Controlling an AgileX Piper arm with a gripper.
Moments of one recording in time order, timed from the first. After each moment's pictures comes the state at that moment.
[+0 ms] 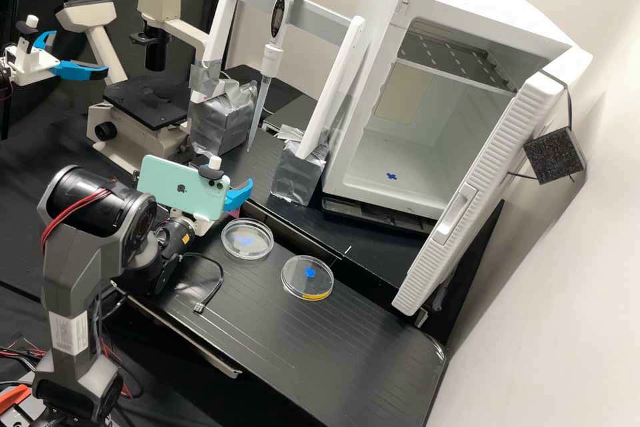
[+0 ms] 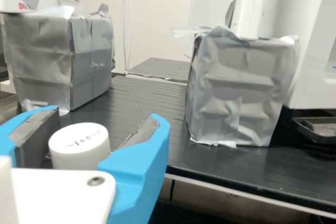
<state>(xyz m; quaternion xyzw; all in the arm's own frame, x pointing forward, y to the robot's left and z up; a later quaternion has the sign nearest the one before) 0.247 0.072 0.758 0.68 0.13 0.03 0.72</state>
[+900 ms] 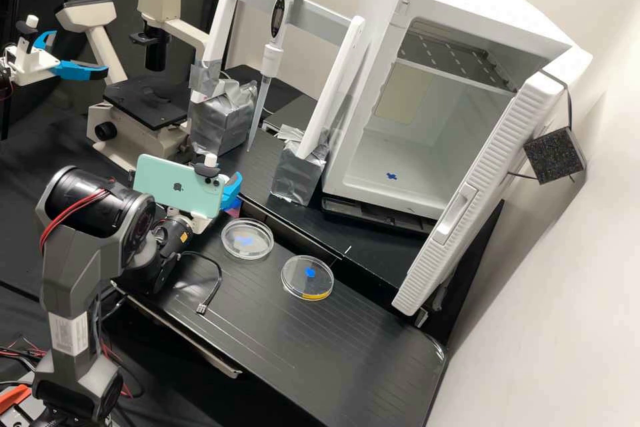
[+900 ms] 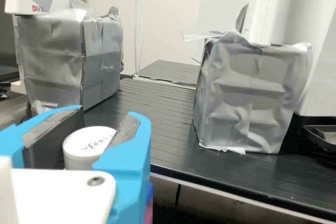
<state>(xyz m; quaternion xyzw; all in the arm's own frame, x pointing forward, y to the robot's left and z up) 0.246 0.074 0.757 0.67 0.13 0.03 0.73</state>
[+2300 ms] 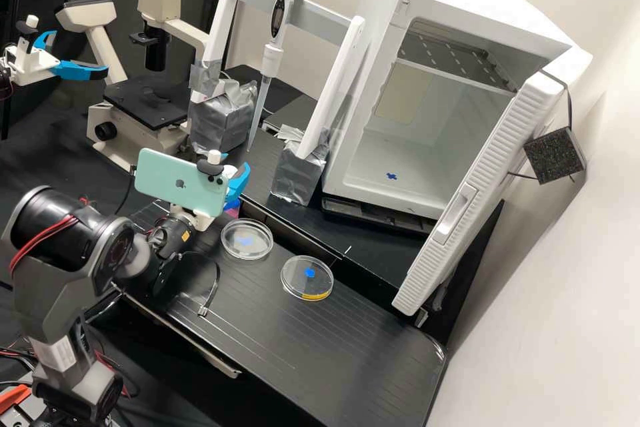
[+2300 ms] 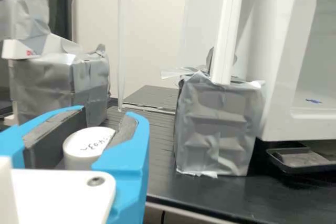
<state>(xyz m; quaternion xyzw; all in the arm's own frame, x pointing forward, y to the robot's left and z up) 0.222 0.079 0.787 0.68 0.12 0.07 0.72</state>
